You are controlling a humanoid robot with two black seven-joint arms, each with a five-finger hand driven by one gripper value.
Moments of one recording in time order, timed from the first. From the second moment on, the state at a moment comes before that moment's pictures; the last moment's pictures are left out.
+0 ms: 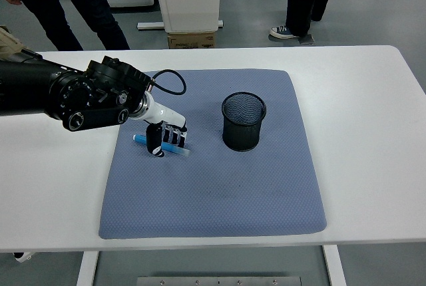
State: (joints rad) left arm -1.70 0.14 0.85 -1.03 0.66 -0.24 -0.06; right arm 0.05 0.00 0.19 0.19 -0.13 0.05 0.13
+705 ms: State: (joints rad) left arm -1.69 0.13 0.87 -1.04 0.67 -0.24 -0.06; right arm 0.05 0.00 0.19 0.19 -0.13 0.05 0.13
